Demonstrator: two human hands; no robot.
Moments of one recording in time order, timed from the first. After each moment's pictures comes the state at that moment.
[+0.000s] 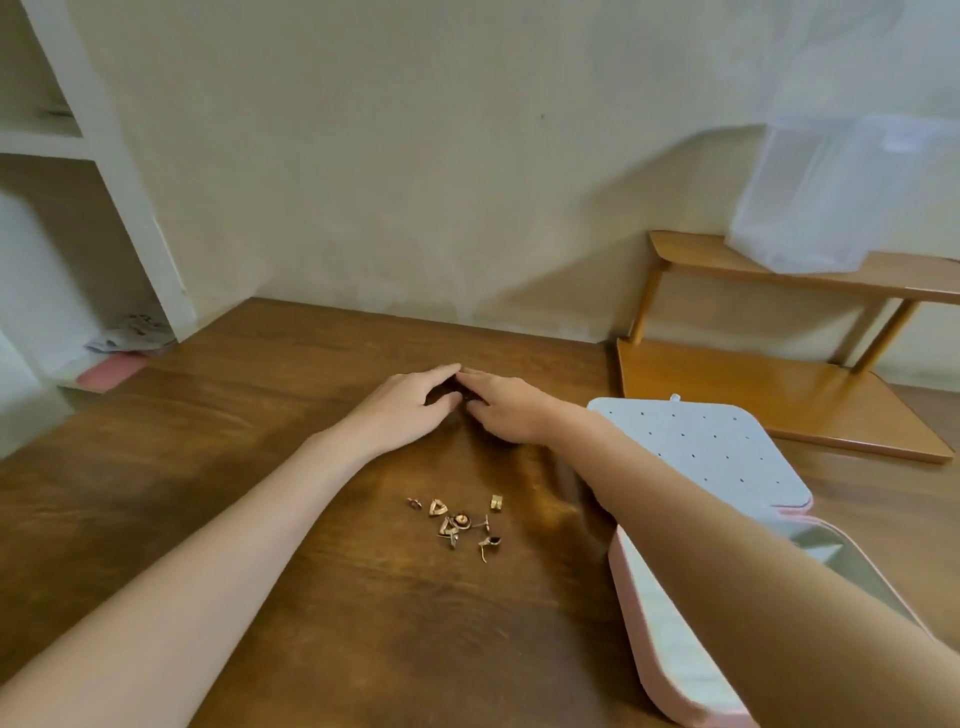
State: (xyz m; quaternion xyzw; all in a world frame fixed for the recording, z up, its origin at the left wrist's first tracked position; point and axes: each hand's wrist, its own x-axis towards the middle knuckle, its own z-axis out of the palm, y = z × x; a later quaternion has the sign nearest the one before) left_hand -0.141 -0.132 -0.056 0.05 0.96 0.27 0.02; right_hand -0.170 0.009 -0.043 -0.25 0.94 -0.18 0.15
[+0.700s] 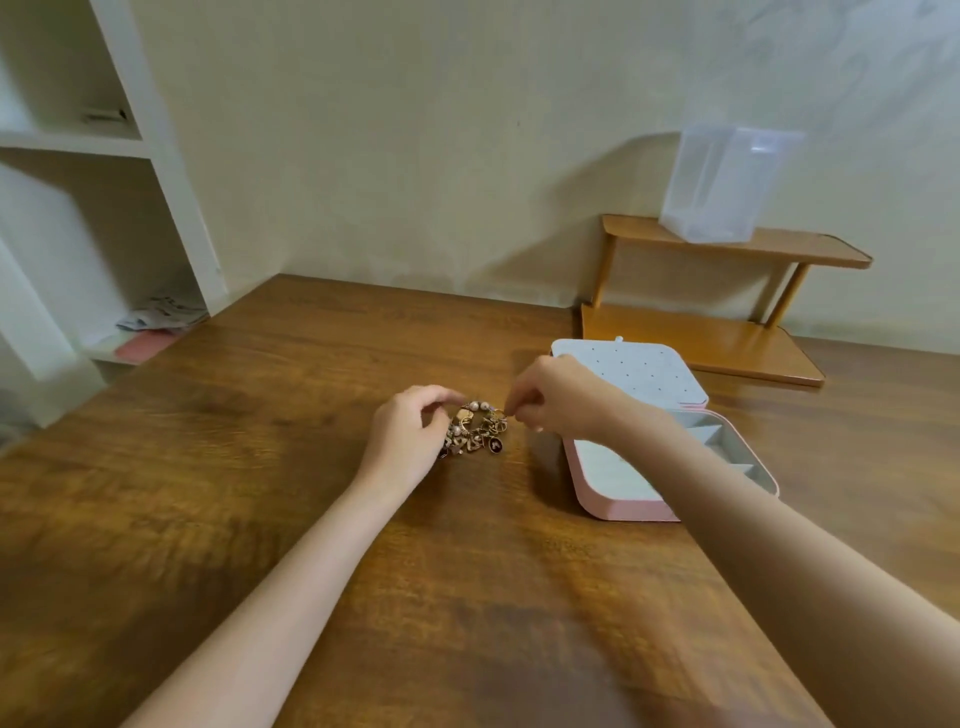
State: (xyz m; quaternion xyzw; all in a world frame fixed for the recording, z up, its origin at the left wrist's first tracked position) left_hand 0.016 -0.089 -0.058 -0.01 0.89 0.43 -0.17; right_hand -0.027 0.075 -0.003 -0.29 0.95 -0.14 0.03
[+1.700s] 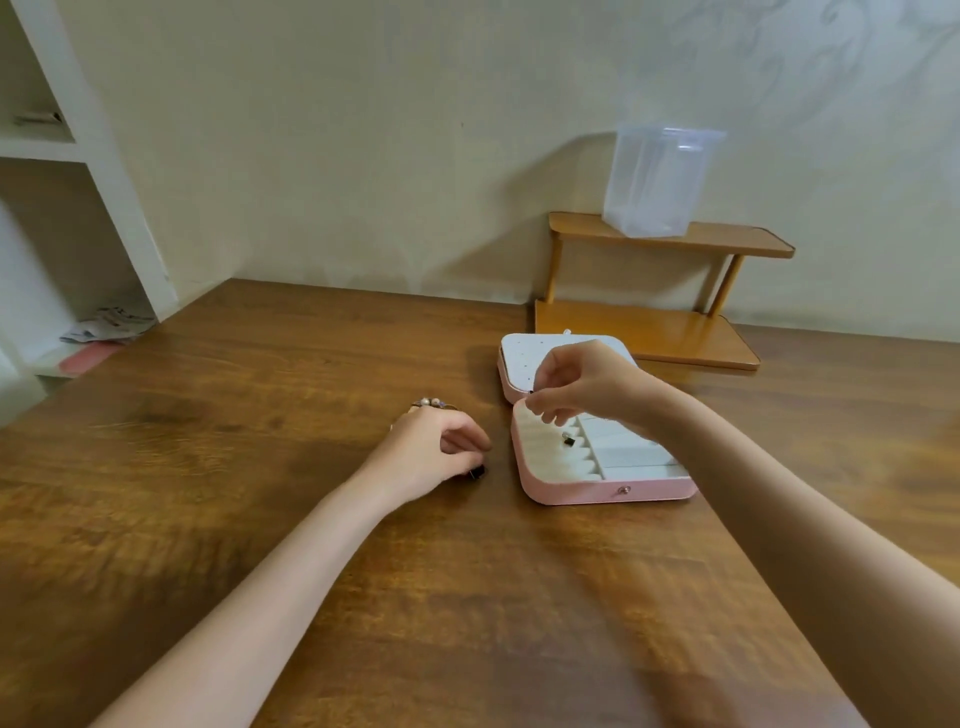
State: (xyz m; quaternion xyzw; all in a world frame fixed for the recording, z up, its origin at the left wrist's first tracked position) left_hand 0.023 -0.047 -0.051 0.12 0.90 0.41 0.04; right_hand -0.013 0.142 0.007 -0.13 0.88 -0.44 0.10
